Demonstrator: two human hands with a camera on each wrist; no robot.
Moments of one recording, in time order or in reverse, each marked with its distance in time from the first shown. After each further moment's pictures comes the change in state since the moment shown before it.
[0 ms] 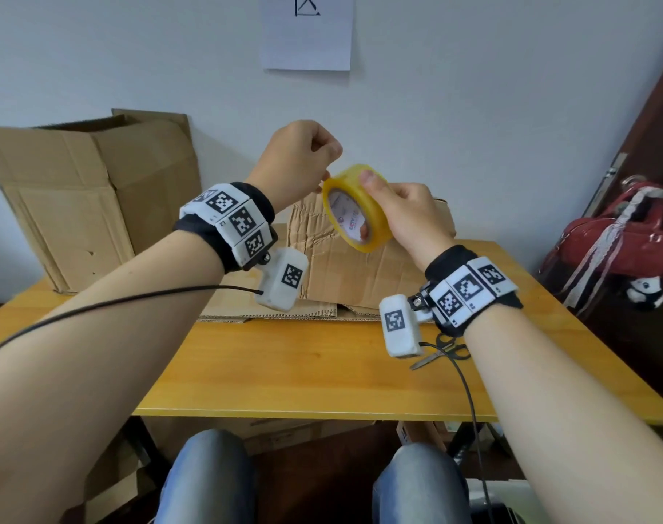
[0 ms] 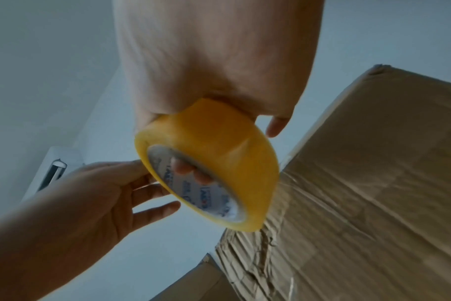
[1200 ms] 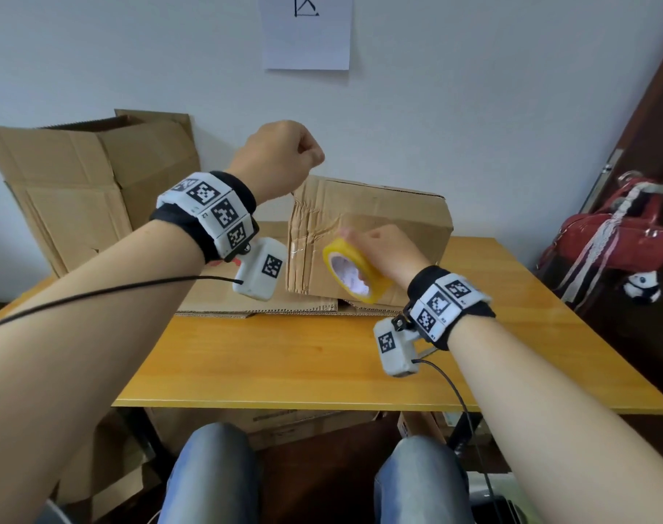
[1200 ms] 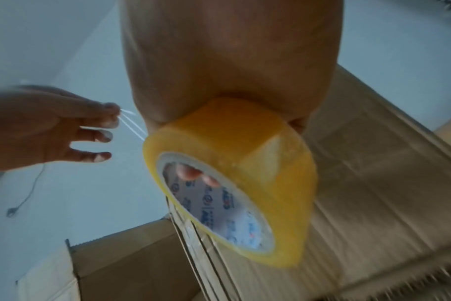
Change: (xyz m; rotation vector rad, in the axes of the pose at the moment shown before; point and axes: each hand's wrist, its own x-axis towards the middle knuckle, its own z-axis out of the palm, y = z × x) left_hand -0.007 -0.003 -0.022 0.317 -0.057 0.013; right_hand -0.014 0.039 0.024 -0.217 -0.253 0.194
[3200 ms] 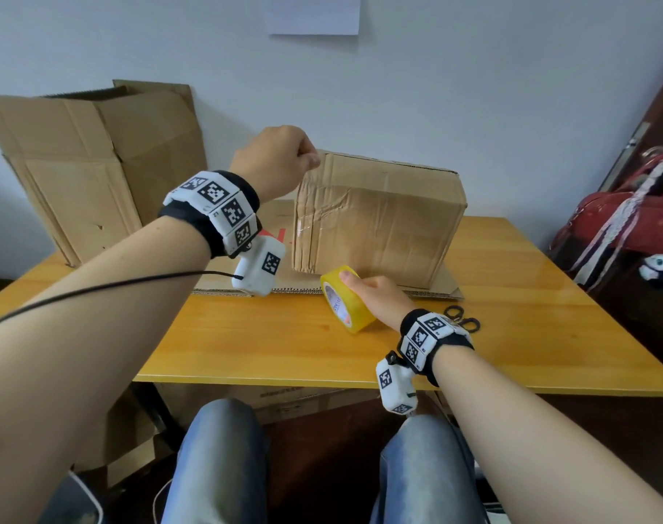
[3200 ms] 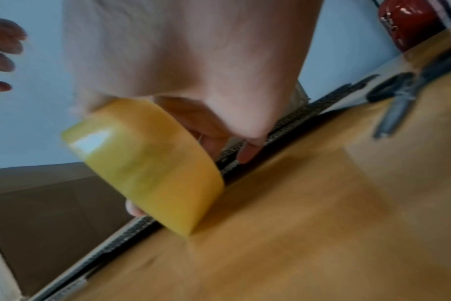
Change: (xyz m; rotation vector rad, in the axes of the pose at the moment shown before) left_hand -0.013 -0.026 0.018 0.112 -0.073 -0.057; right_hand -0.023 0.086 0.062 0.011 -0.237 0.165
